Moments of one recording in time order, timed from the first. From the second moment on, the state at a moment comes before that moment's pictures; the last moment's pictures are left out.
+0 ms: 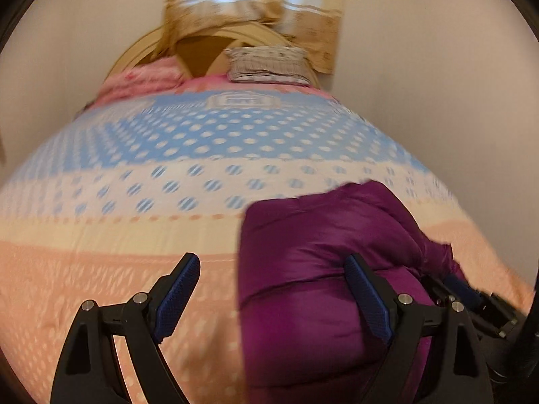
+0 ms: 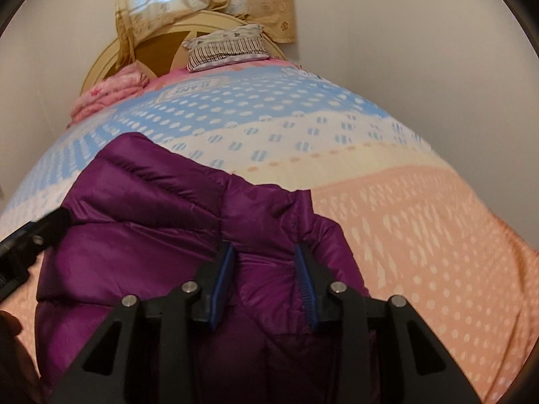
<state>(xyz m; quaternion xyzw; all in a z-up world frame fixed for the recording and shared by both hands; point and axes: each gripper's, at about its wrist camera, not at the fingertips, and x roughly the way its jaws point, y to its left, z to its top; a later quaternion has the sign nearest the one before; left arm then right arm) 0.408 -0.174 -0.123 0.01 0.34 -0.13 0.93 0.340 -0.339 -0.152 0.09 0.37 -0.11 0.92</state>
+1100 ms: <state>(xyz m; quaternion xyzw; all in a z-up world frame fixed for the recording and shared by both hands) 0.431 -0.190 -0.184 -0.01 0.41 -0.13 0.90 0.351 -0.360 -0.184 0.14 0.38 -0.06 0.91</state>
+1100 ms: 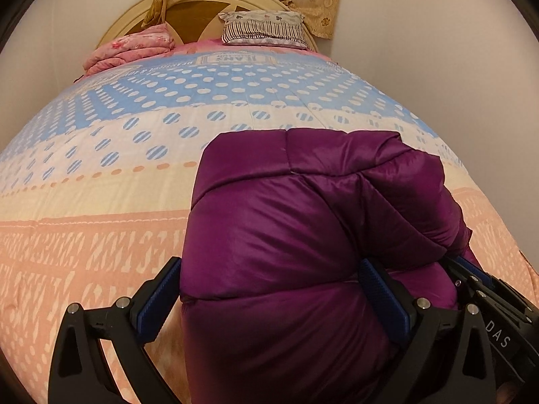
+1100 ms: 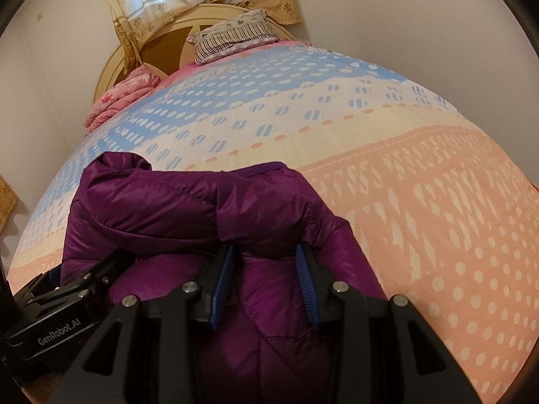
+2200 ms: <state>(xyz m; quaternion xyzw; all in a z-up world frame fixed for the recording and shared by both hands) 0.437 -0.194 -0.193 0.00 0.42 -0.13 0.90 0.358 -0.359 -0.191 0.14 0.40 -0.06 0.90</state>
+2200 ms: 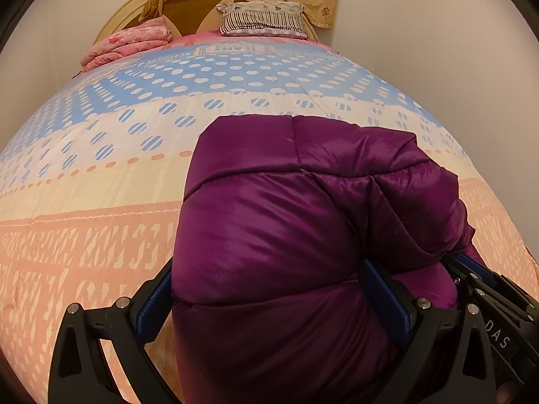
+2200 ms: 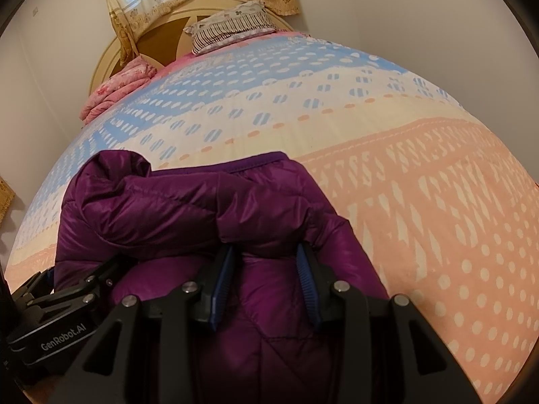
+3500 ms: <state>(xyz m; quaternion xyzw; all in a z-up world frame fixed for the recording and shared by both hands) 0.439 -0.195 -0.197 0.00 0.43 -0.13 0.89 0.361 -0.352 -0.192 0.12 0.41 -0.08 0.90</state>
